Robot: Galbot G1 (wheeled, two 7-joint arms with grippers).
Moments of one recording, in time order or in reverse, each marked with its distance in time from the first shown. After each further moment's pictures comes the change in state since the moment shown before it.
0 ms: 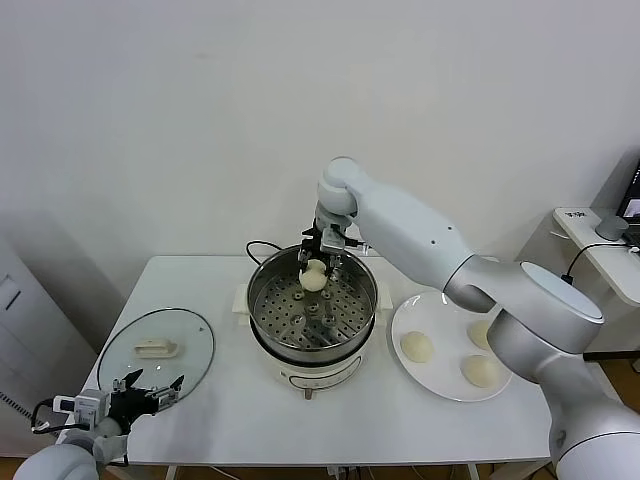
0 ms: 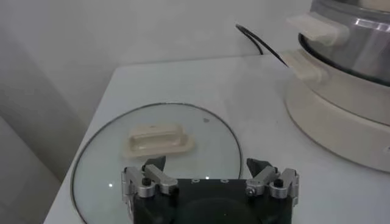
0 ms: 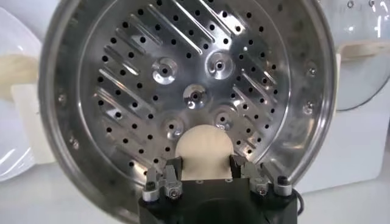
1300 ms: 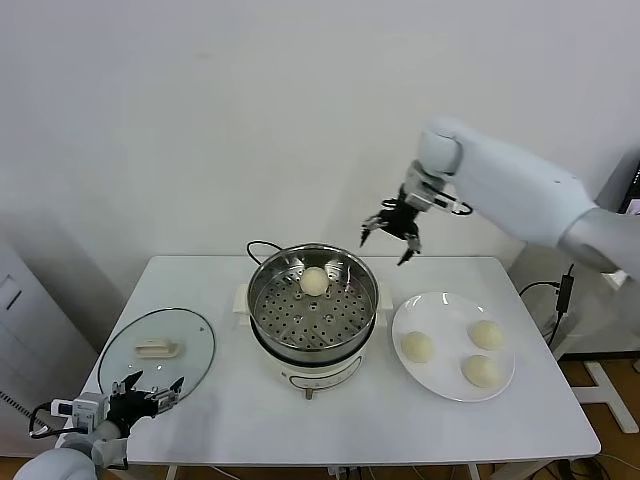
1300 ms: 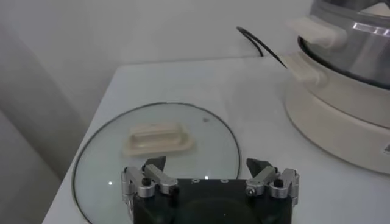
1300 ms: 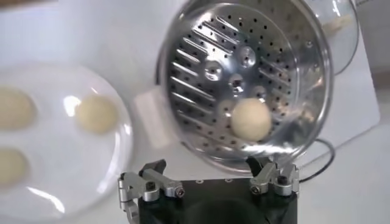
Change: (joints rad) left arm 0.023 -0.016 -0.022 -0.021 0.001 0.000 0.000; right arm 0.332 -0.418 -0.497 0.034 0.831 -0.278 -0.029
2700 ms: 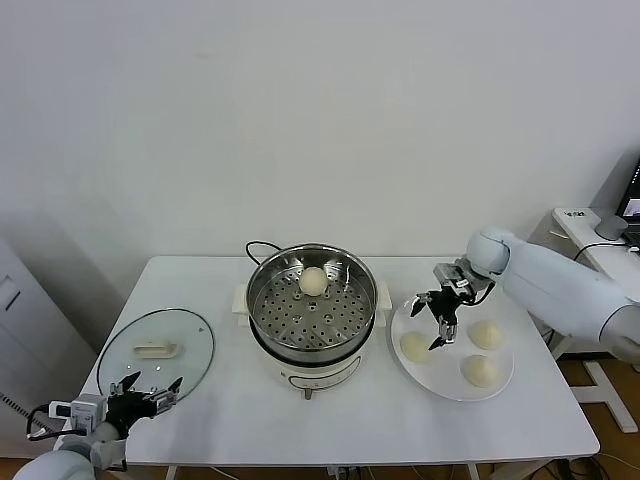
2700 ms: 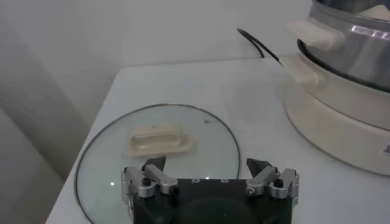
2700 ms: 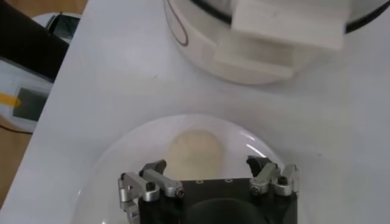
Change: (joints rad) left arm 0.012 -0.015 -0.014 -0.011 0.015 0.009 -0.004; right arm -0.391 -0.121 0.130 0.005 -0.033 -0.448 0.138
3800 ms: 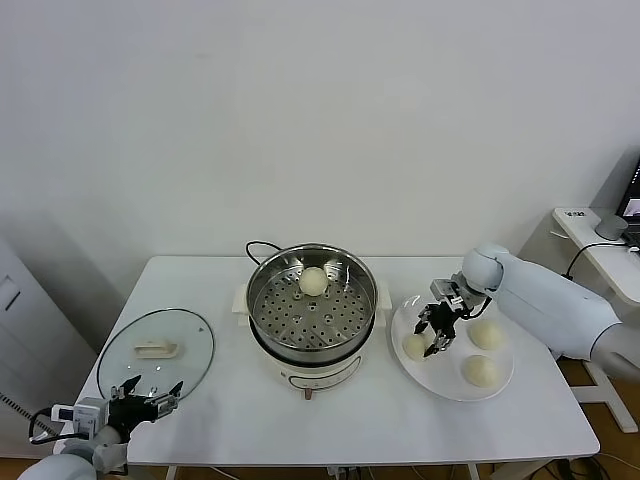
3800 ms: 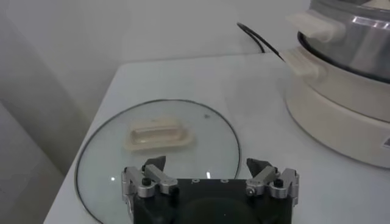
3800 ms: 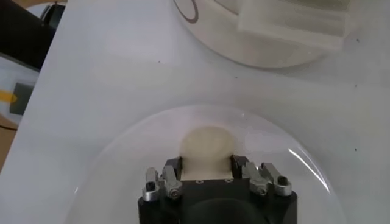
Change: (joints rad) left arm 0.003 -0.014 0.007 -0.004 0.023 0.009 -0.003; right arm -0.025 -0.029 0.038 0.030 -0.055 -0.023 -0.014
